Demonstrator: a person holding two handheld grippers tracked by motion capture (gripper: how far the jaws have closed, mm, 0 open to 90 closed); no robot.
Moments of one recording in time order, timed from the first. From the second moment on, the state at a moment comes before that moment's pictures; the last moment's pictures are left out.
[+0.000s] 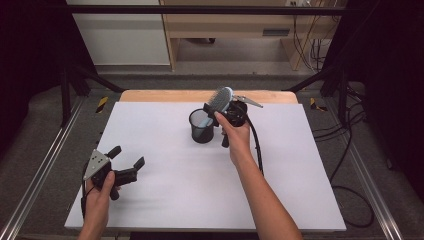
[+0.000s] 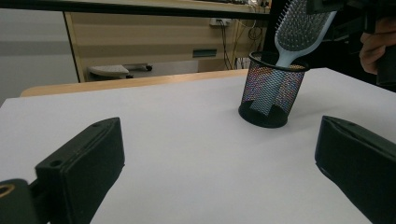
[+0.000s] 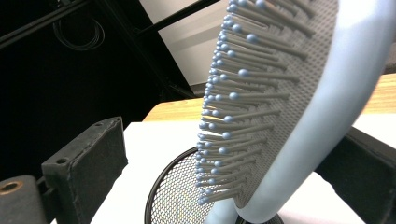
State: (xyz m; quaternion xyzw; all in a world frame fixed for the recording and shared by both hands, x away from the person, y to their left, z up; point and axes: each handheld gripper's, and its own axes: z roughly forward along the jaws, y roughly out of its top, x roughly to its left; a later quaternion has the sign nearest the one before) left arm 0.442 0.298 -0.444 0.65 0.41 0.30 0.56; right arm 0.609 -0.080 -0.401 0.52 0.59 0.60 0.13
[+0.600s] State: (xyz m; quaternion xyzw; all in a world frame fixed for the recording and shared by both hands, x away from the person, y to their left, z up) left arm 0.442 0.298 -0.444 0.65 0.41 0.30 0.56; right arm 0.601 -0.084 -0.391 0.49 0.62 0.58 0.18
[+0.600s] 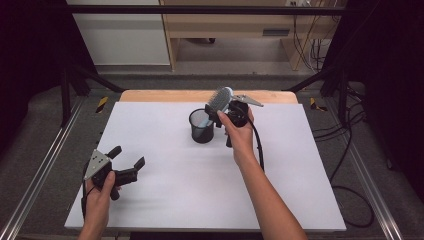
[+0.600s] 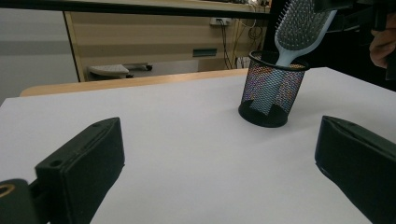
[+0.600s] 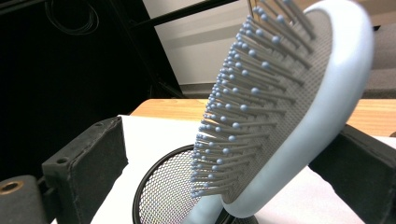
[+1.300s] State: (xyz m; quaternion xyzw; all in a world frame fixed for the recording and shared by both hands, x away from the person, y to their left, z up) left arm 0.442 0.298 -0.444 0.65 0.41 0.30 0.56; right arm 0.588 -0.087 -0.379 0.46 0.64 0.56 0.26
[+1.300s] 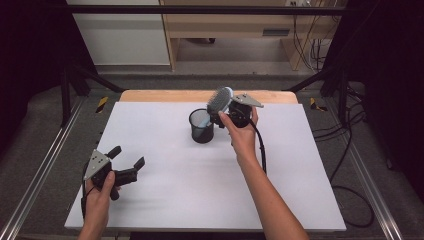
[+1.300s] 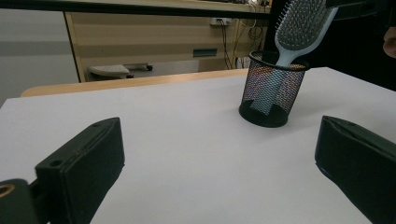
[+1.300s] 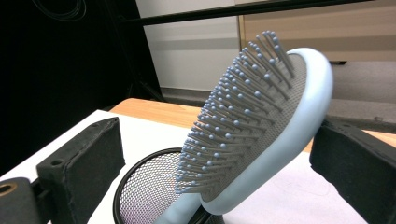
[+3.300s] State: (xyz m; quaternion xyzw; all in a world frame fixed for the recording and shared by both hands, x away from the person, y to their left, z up) left arm 0.418 0.330 -0.440 0.63 0.44 0.33 0.55; right arm 0.503 -0.224 -0.355 0.42 0.62 0.59 0.31
